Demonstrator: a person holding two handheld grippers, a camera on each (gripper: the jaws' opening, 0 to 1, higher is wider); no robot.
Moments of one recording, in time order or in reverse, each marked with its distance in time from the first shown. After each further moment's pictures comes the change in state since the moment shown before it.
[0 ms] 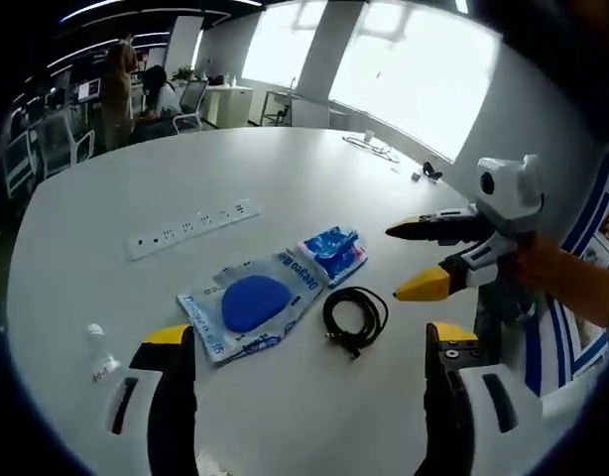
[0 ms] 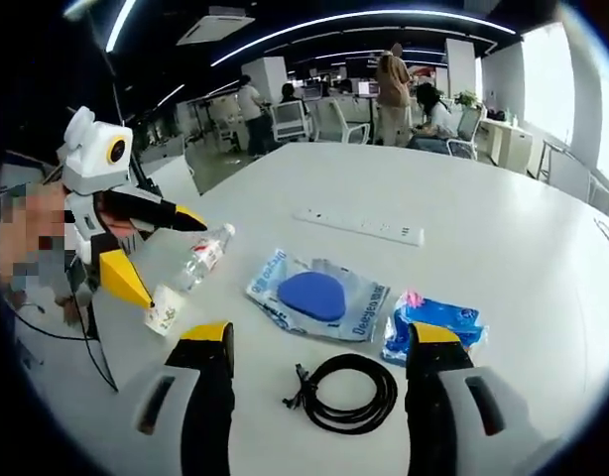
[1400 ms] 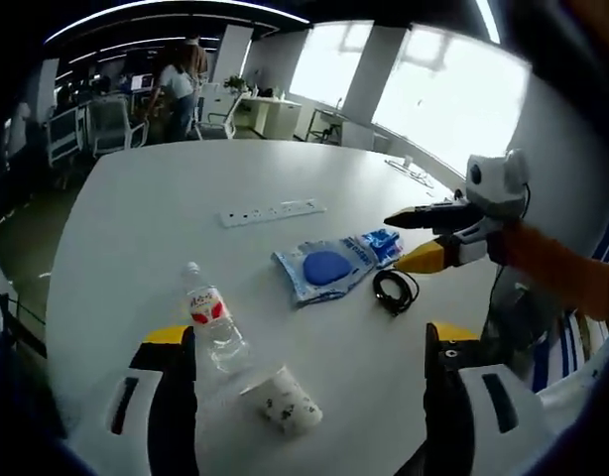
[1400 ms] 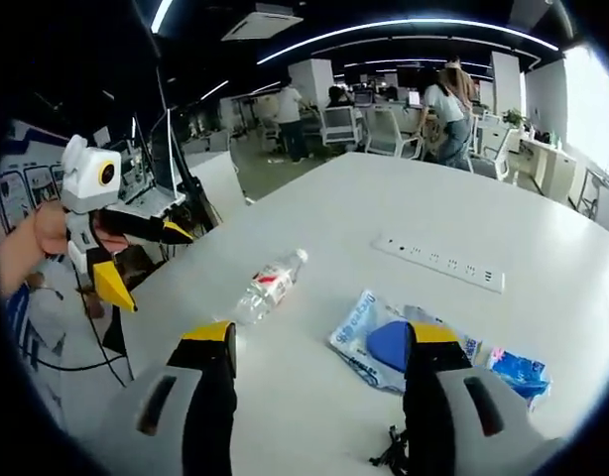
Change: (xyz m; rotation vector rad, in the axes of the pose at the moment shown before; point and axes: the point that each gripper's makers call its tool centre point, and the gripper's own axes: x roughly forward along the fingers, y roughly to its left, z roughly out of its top) left arm -0.132 0.072 -0.070 -0.120 -0.088 0.147; right arm 0.051 0.127 0.039 -0.093 -0.018 0.174
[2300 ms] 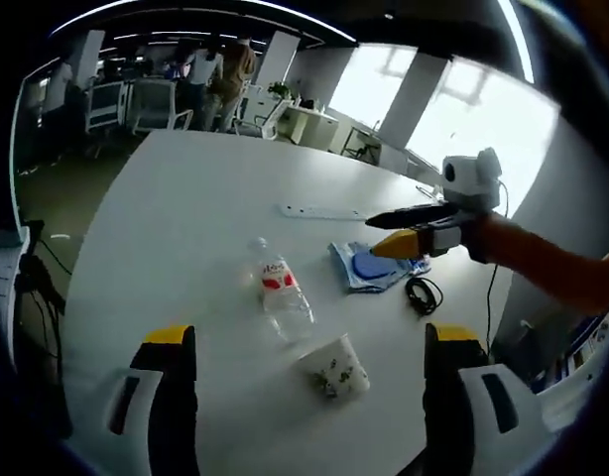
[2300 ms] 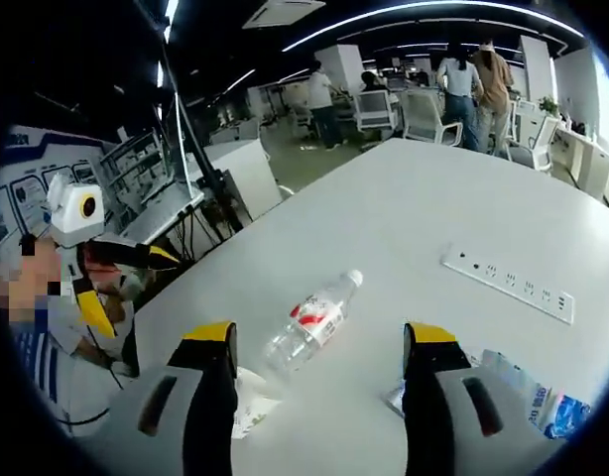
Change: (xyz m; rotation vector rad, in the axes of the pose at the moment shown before) left arm -0.045 0.079 -0.034 -0.164 -0.077 0.073; right arm 0.111 0.046 0.030 0.011 0.070 0.164
